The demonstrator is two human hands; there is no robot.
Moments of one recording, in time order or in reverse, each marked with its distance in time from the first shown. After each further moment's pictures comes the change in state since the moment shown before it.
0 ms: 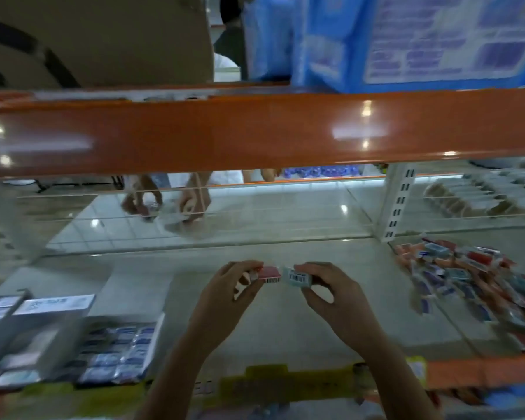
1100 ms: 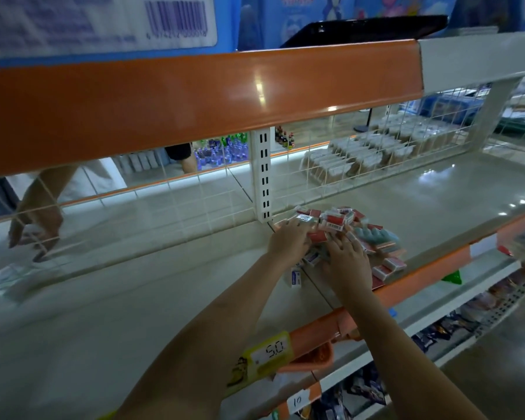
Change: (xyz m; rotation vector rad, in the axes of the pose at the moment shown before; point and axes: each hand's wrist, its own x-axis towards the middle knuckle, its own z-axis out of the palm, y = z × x) left_hand 0.142 0.150 0.296 0.307 -0.436 0.362; right_hand -0.056 0.162 -0.167 -0.905 0.081 0.657
